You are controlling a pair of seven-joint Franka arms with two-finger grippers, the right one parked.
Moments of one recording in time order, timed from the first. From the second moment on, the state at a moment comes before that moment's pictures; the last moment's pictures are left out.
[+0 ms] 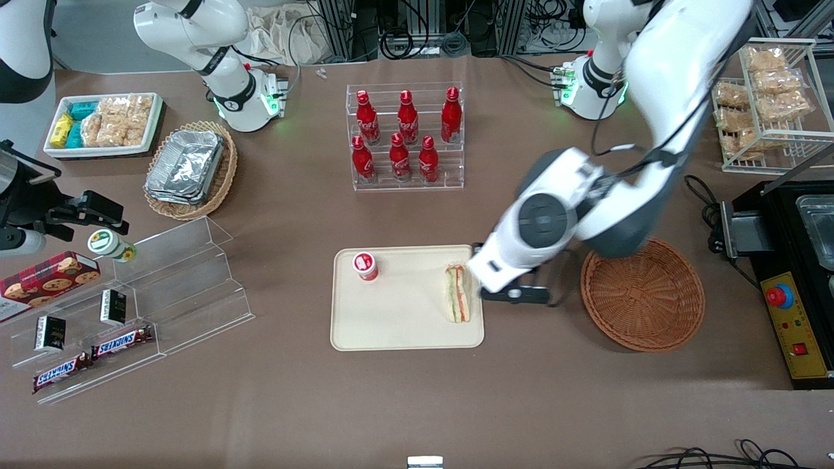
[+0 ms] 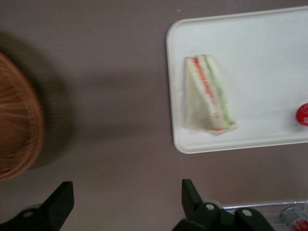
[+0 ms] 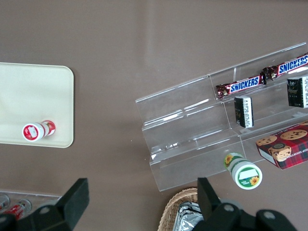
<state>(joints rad) 0.02 0.61 -0.69 -1.31 0.29 1.64 -0.57</state>
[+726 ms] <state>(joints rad) 0.31 0.34 -0.68 -1.31 0.27 1.40 -0.14</state>
